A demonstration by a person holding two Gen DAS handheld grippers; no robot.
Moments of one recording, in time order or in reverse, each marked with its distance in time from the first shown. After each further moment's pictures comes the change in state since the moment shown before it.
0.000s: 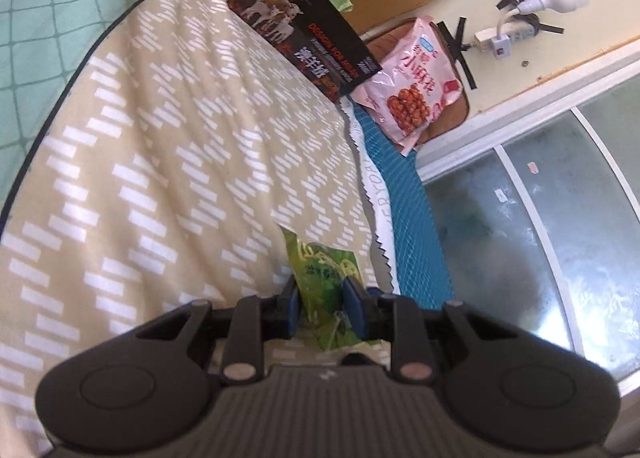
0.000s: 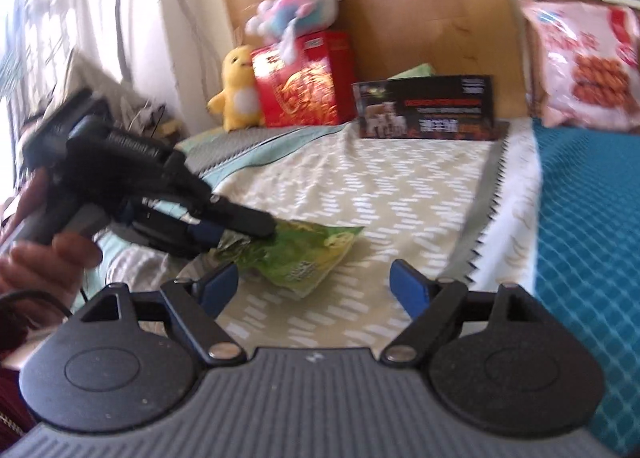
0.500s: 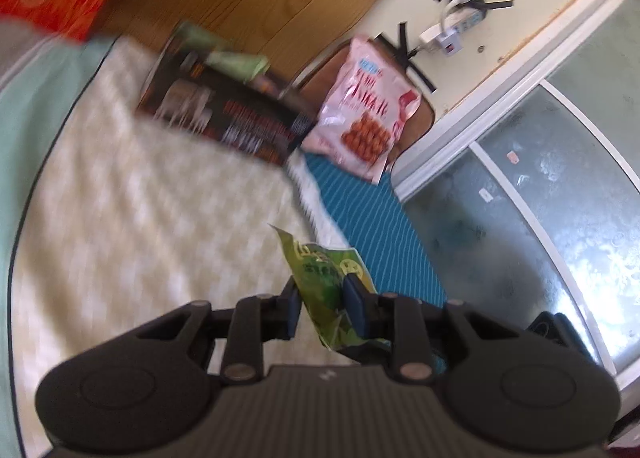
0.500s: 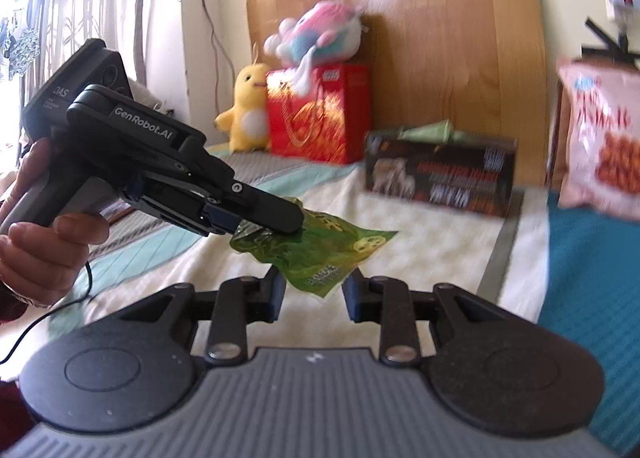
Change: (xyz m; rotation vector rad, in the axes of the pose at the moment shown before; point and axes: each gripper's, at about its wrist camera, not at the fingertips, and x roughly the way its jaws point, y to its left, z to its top) left arm 0.007 -0.069 0.079 0.256 -0.048 0.034; right arm 0.020 -0.014 0.063 -0.114 -0.051 0.003
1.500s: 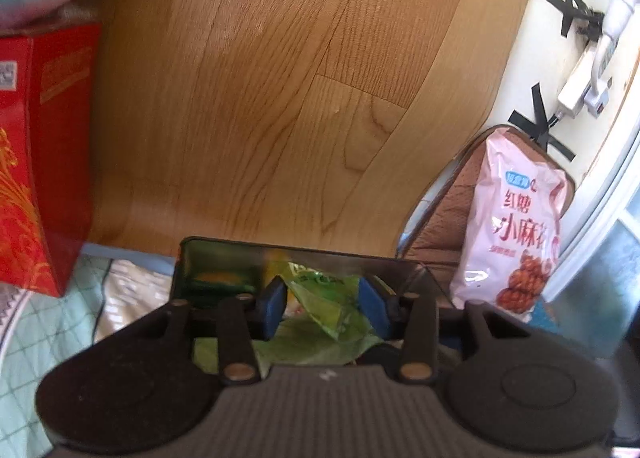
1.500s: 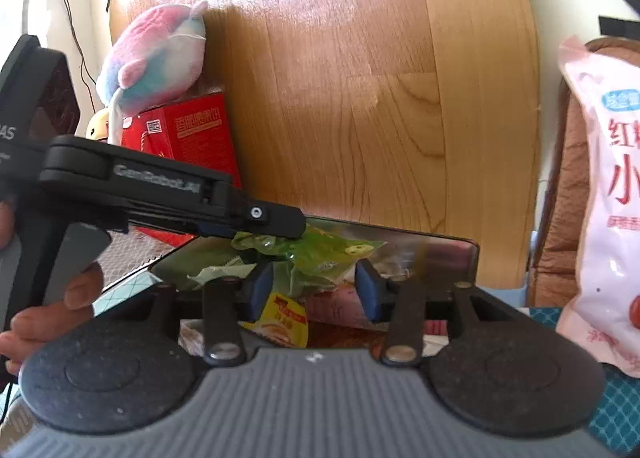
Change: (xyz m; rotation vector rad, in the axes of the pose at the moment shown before) left arm 0.145 0.040 0.191 0.178 -0.138 0.368; right arm 0.165 -0.156 0.101 0.116 0.015 -0.113
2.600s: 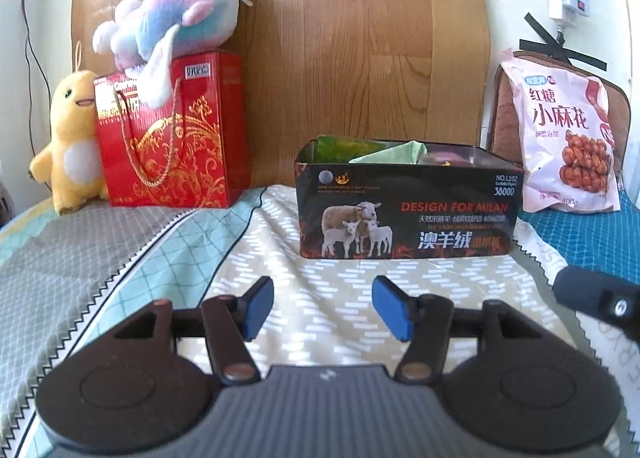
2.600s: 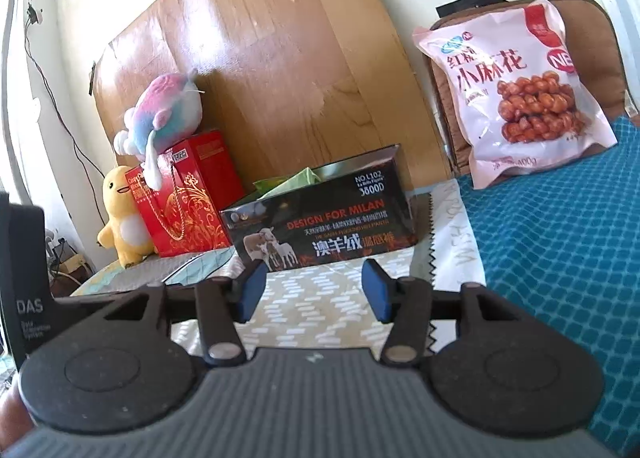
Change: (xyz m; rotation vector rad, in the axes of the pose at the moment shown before) left arm -0.100 -0.058 -0.168 0.170 -0.180 0.470; right arm -0.125 0.056 -0.110 0.288 -0.192 -0.124
